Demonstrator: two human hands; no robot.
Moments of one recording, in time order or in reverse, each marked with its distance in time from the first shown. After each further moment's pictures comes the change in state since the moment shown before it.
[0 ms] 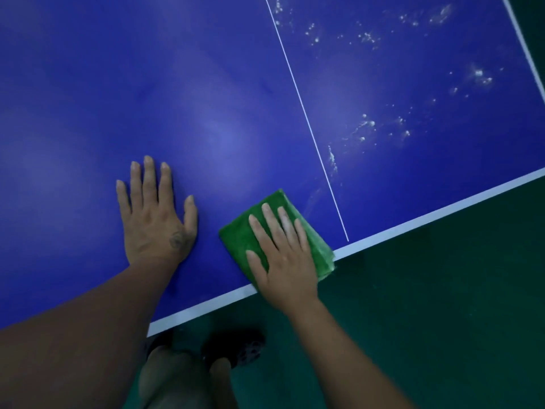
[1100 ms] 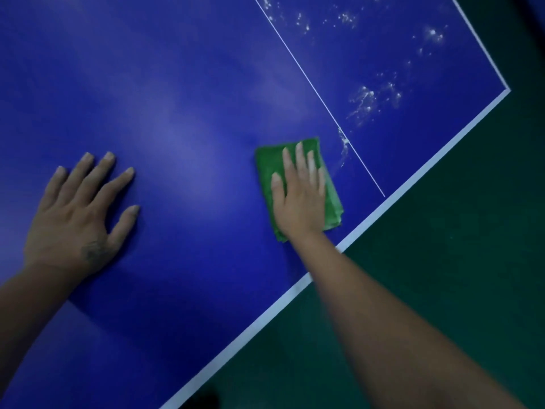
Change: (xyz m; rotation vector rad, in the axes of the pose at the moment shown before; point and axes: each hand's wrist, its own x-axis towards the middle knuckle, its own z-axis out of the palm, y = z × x) left_hand 0.133 -0.251 -0.030 -0.081 0.079 0.696; right_hand 0.117 -0.117 0.015 -0.089 0.113 0.602
